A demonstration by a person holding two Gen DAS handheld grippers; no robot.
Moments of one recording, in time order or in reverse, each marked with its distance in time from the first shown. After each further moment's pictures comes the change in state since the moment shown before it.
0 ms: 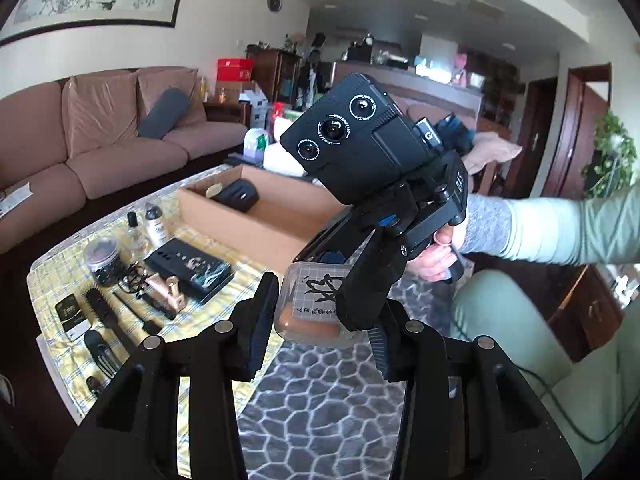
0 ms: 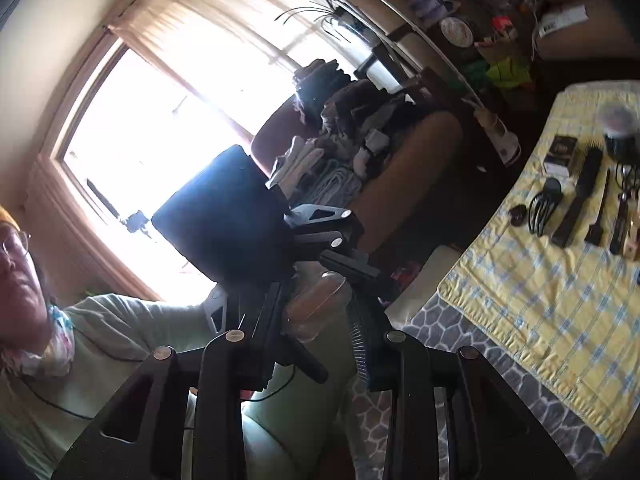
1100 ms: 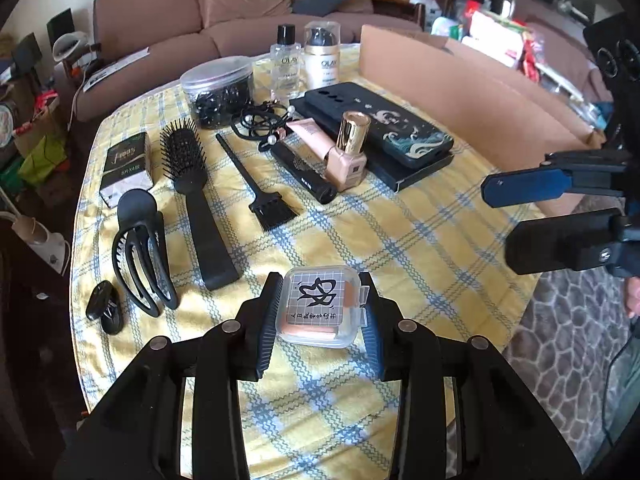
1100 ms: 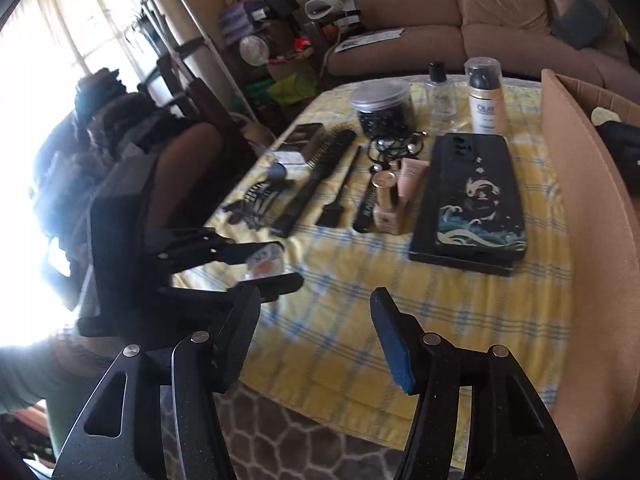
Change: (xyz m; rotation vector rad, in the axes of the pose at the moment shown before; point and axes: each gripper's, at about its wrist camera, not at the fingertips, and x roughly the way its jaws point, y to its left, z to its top) left arm 0.165 0.147 -0.100 -0.320 0.338 0.514; right arm -0.016 -0.124 -0.028 0.084 -0.082 -0.883
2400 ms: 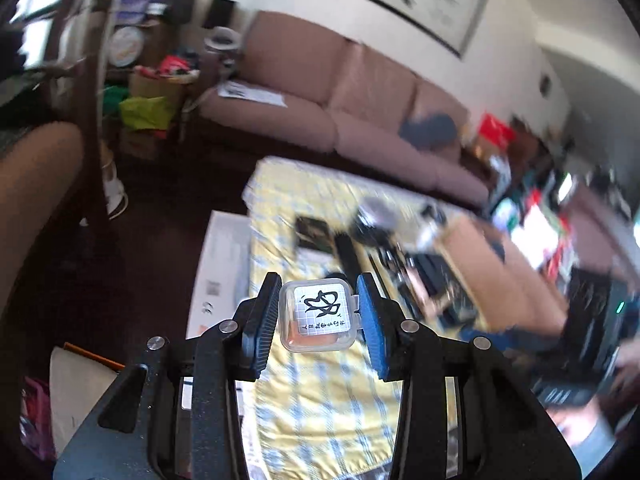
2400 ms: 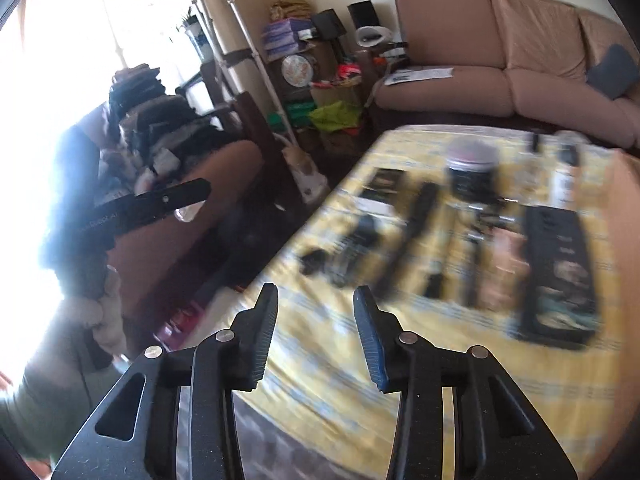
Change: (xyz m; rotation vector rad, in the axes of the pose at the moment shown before) left arm -0.153 0.161 -0.037 -0.550 -0.384 0.022; right arm 0.038 0.098 0.039 -0.099 -0.112 0.094
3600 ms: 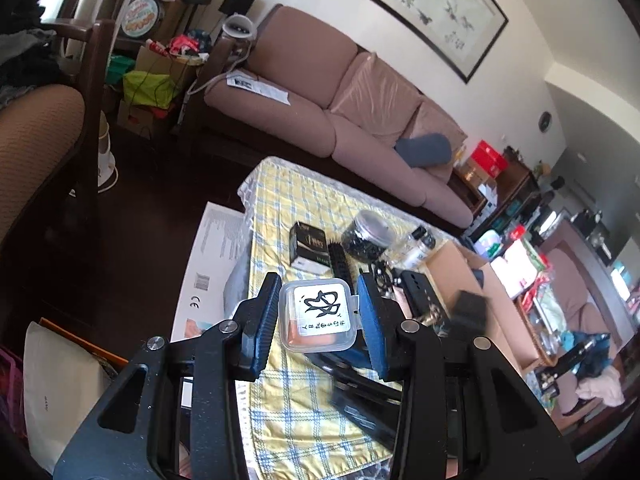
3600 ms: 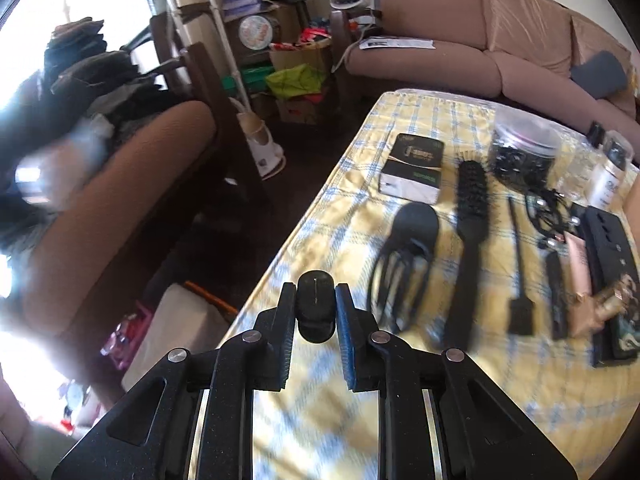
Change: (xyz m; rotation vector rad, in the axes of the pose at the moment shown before) left arm -0.001 0.021 0.001 -0.099 0.023 -0.074; right arm 0.108 0.033 0.006 -0.008 0.117 -0.237
